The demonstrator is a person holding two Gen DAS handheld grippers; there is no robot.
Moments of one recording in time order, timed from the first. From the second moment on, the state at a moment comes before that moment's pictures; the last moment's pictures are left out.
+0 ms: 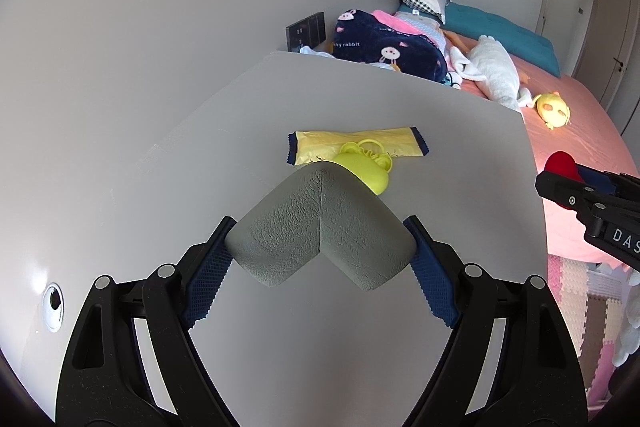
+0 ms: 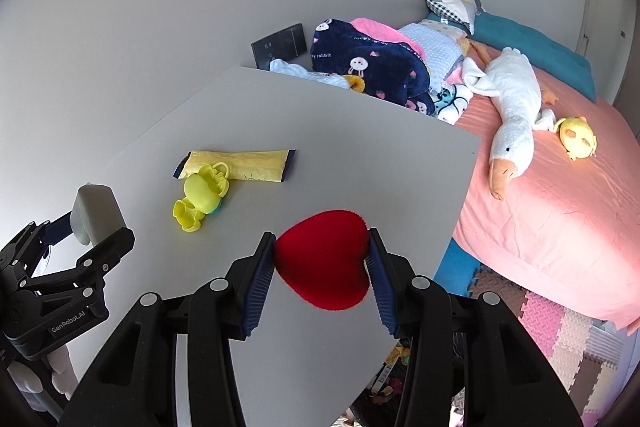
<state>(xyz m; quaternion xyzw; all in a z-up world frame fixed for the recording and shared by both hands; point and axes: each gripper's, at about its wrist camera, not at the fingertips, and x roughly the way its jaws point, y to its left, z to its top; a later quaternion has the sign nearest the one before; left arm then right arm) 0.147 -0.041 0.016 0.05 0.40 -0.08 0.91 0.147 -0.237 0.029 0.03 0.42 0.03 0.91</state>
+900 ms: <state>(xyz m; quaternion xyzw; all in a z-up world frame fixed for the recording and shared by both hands) 0.085 -0.134 0.034 0.08 0.38 -0.15 0.91 0.052 -0.308 0.063 0.04 0.38 -0.02 0.92</state>
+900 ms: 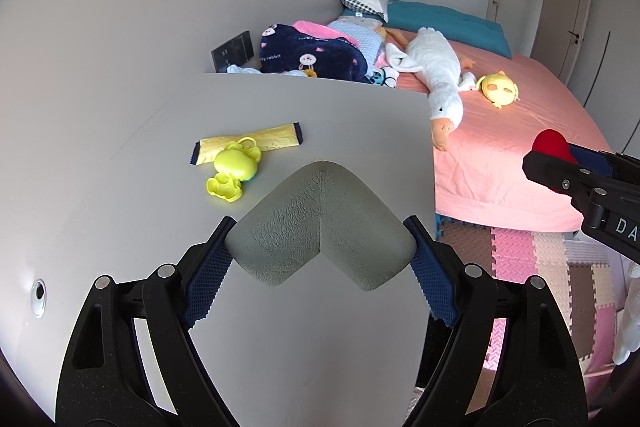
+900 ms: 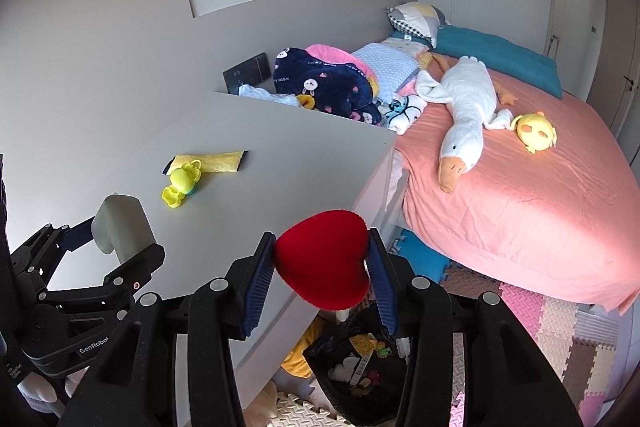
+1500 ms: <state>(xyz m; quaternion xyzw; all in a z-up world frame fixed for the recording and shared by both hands) 0.064 -0.207 0.026 0.12 0.38 -0.22 0.89 0.021 -0.383 0.058 0.08 0.38 -0.08 0.92</state>
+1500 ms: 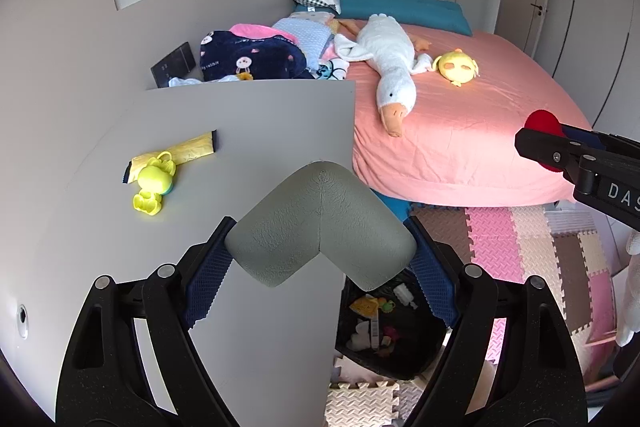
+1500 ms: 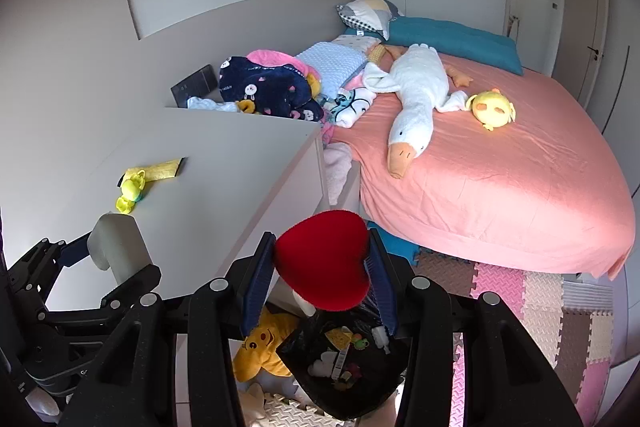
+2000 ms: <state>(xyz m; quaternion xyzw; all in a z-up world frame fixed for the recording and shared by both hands) 0.047 -0.271 0.012 0.15 0.39 -0.27 0.87 0.003 -0.437 0.054 0.11 0.37 -0.13 0.91</state>
